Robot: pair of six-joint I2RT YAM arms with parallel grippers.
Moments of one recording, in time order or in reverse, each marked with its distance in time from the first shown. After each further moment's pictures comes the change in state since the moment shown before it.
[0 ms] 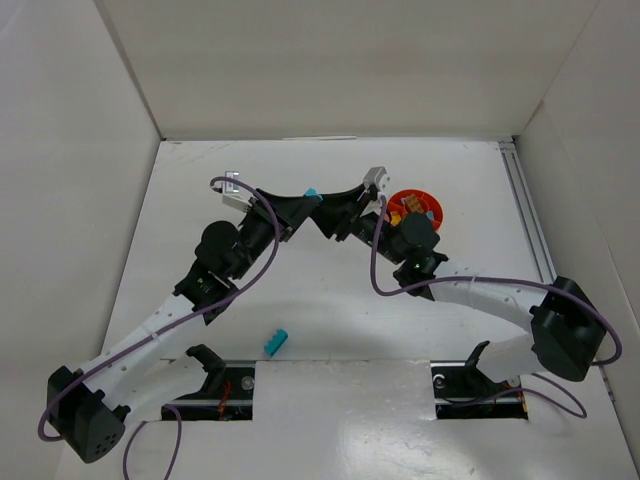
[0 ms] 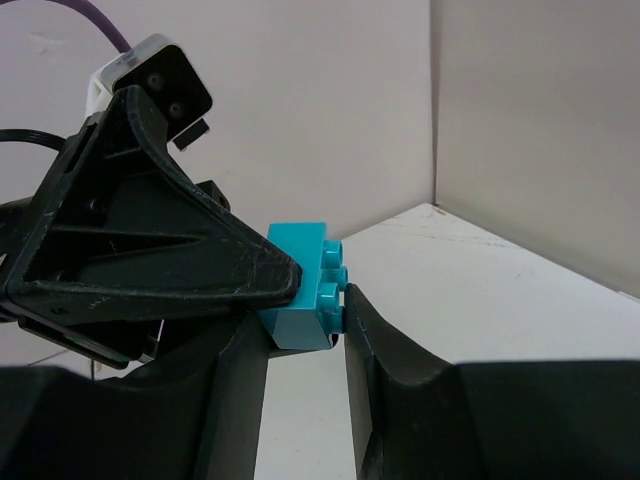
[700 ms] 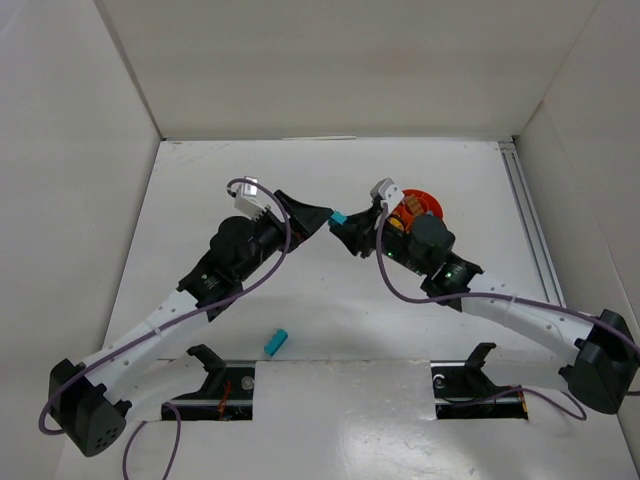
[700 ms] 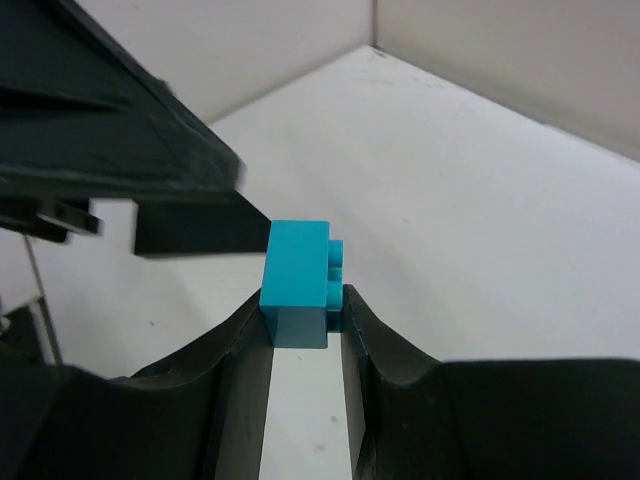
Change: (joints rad) left arm -0.018 0.035 0.027 -0.201 0.012 0.064; right arm -0.022 -0.222 -0.063 -0.479 0.038 -0.086
